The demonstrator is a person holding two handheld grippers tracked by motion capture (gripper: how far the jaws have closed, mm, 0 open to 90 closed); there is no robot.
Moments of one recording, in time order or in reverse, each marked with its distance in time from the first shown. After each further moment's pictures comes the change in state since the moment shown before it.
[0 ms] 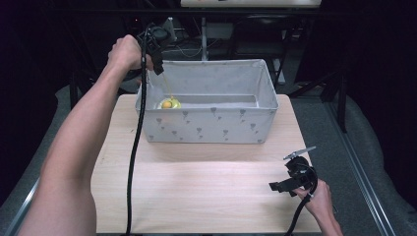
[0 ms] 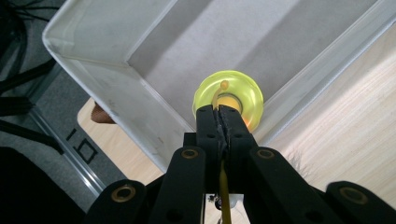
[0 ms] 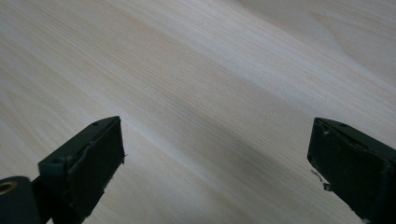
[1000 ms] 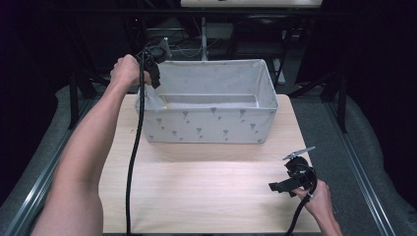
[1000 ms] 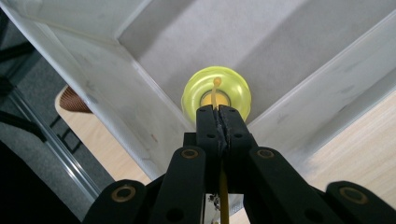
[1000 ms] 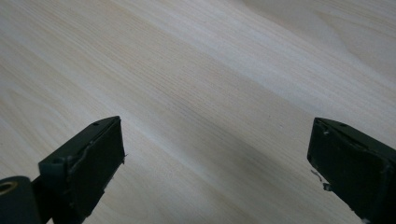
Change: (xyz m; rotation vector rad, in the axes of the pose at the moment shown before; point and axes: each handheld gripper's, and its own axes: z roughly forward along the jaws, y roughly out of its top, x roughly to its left) left arm 0.014 -0.021 0.059 0.045 -0.020 -0.077; right arm 0.000 0.000 0.000 0.016 -0.004 -0.011
